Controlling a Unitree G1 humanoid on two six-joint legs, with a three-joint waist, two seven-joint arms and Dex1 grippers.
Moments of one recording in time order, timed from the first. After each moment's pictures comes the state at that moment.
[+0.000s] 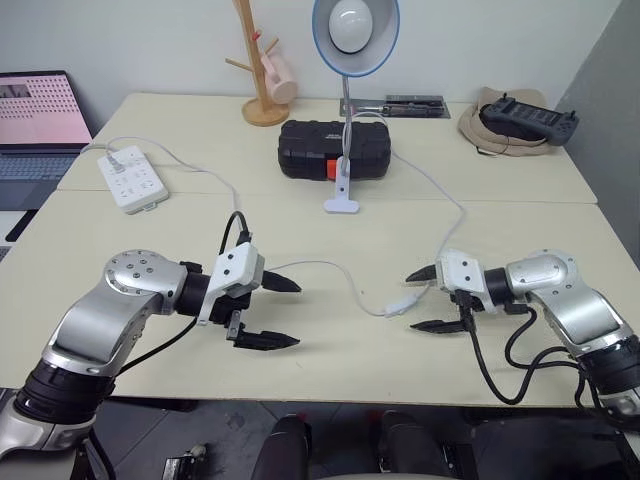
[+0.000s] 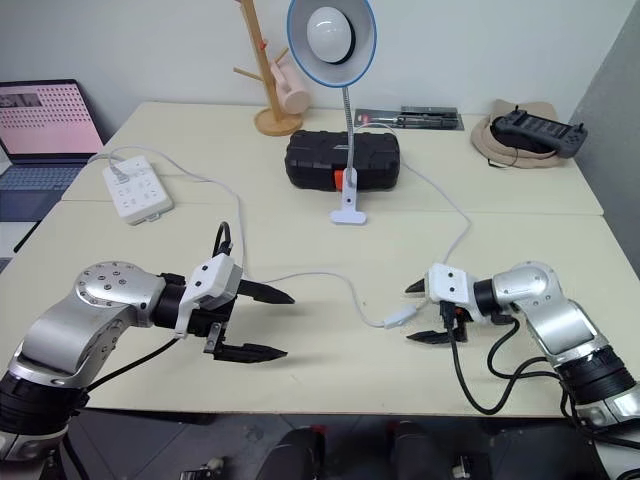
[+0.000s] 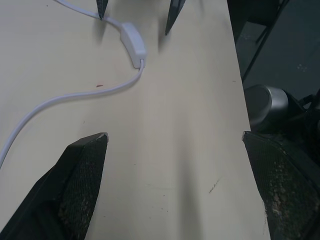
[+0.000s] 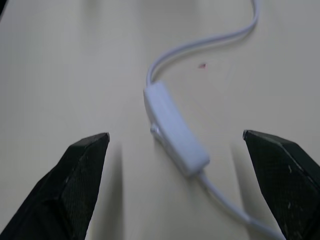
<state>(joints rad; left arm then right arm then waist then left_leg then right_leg) -0.35 0.91 -0.11 -0.27 -0.45 0.49 -1.34 -0.45 -0.81 0.30 0.02 0.16 0.16 1.26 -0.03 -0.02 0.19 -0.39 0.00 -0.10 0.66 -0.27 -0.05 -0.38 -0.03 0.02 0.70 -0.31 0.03</state>
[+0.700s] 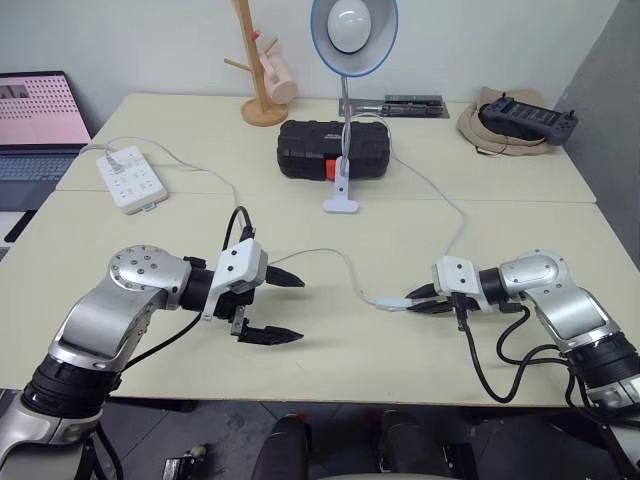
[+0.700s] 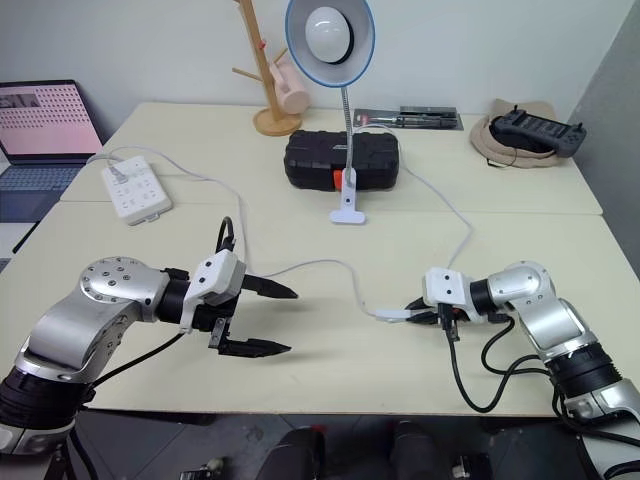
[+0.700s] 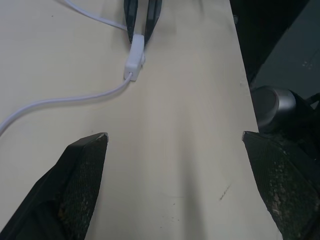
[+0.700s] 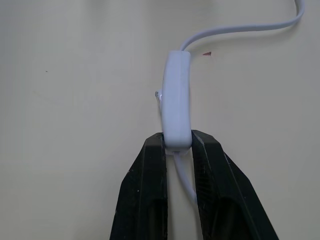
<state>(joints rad) -0.39 0.88 -0.12 -0.25 -0.43 0.47 -1.34 -0.47 -0.76 0.30 0.08 0.11 0.09 1.29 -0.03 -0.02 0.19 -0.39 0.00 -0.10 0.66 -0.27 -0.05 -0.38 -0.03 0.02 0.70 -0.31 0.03</state>
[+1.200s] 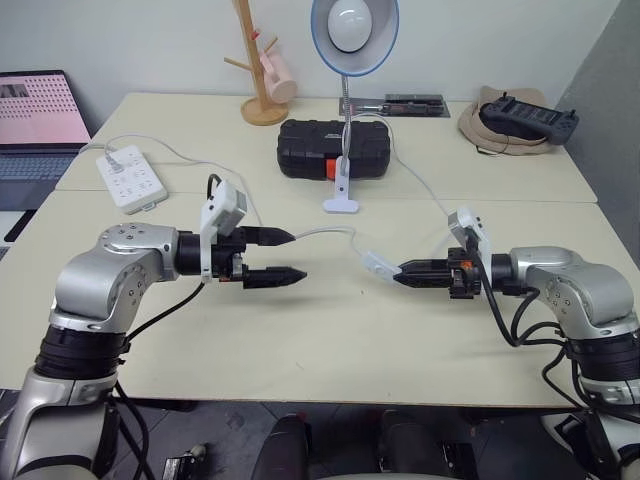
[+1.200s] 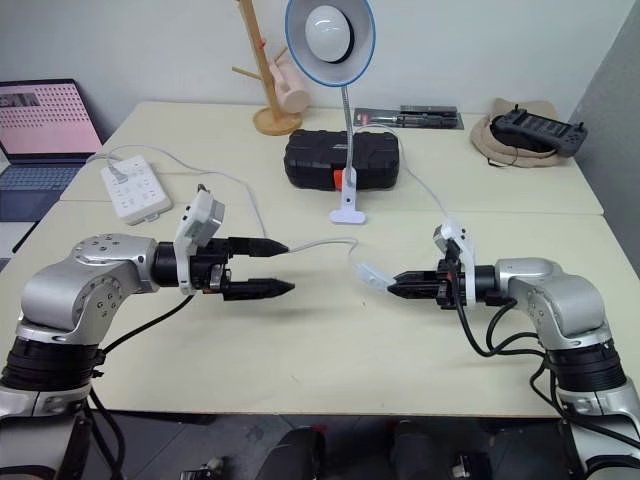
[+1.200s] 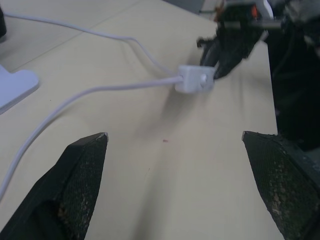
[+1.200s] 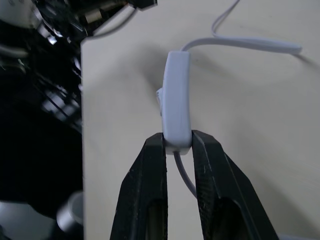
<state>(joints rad) -0.57 0.69 0.06 -0.09 -0.72 0.92 -1.10 -0.55 -0.58 -0.03 -0.13 0.71 1.11 1.02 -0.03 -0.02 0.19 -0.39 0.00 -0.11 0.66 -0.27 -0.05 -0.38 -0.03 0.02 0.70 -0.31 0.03</state>
